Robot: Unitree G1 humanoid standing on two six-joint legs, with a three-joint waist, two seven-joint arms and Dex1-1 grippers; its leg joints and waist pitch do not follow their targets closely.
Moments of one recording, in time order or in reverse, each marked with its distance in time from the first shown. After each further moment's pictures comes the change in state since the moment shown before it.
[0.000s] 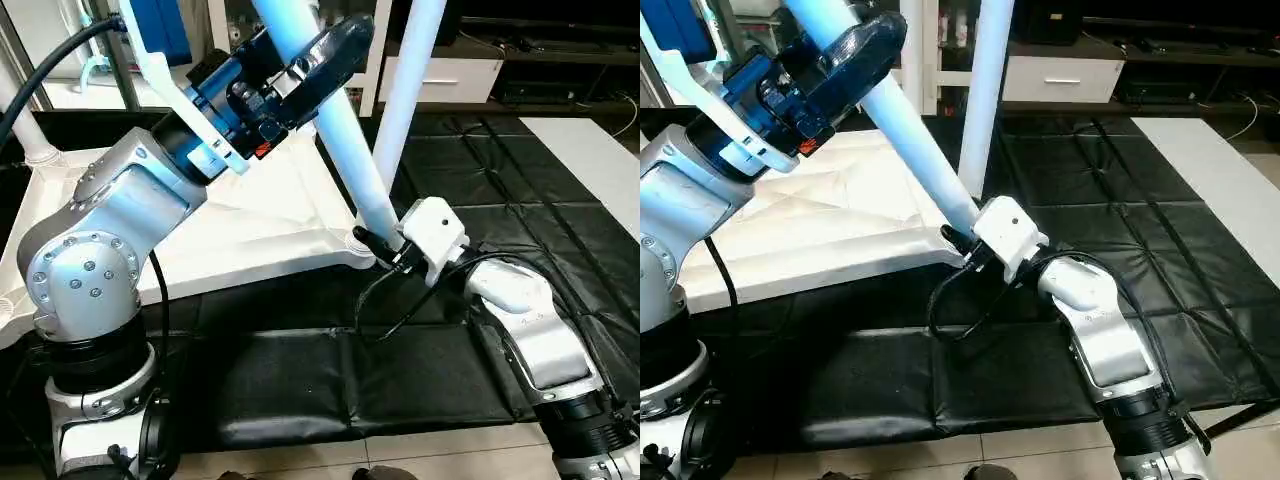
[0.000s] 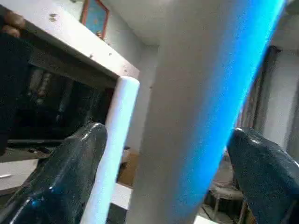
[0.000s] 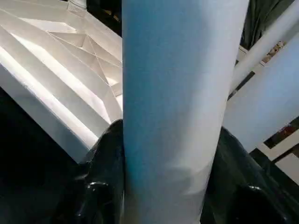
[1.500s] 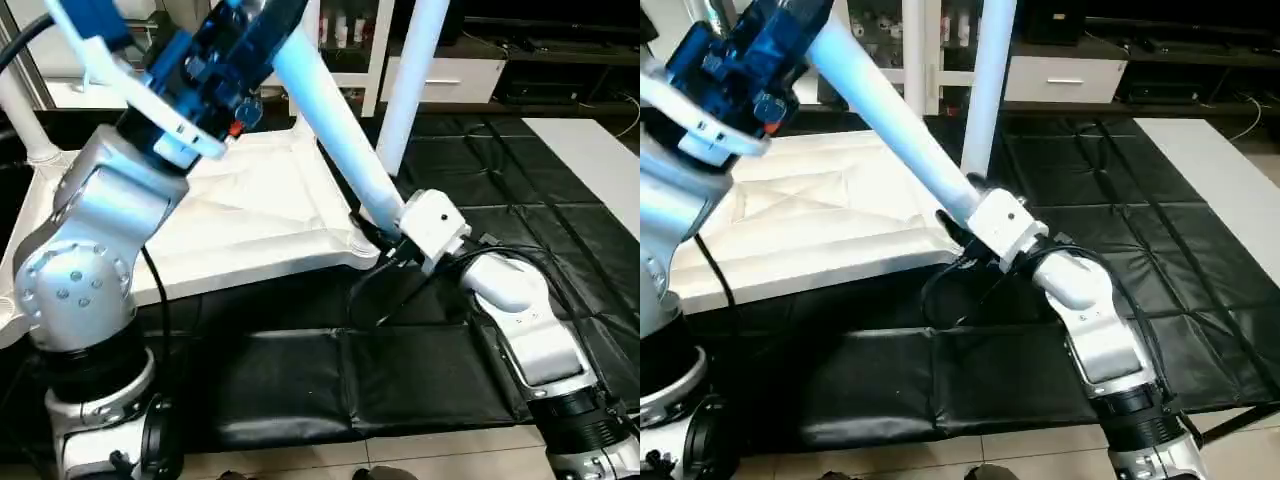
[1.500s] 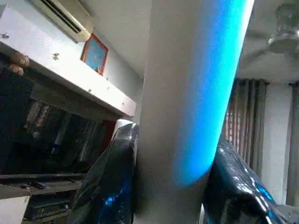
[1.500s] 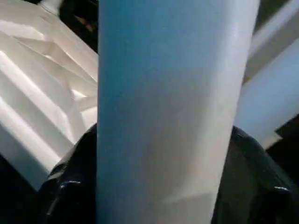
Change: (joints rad) left arm 0.032 -0.004 0.030 -0.035 -0.075 -0.126 -0.008; right arm -0.017 0.021 0.008 0.005 -0.127 -0.117 -0.128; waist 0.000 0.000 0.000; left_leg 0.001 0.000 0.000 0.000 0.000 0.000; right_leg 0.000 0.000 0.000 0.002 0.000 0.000
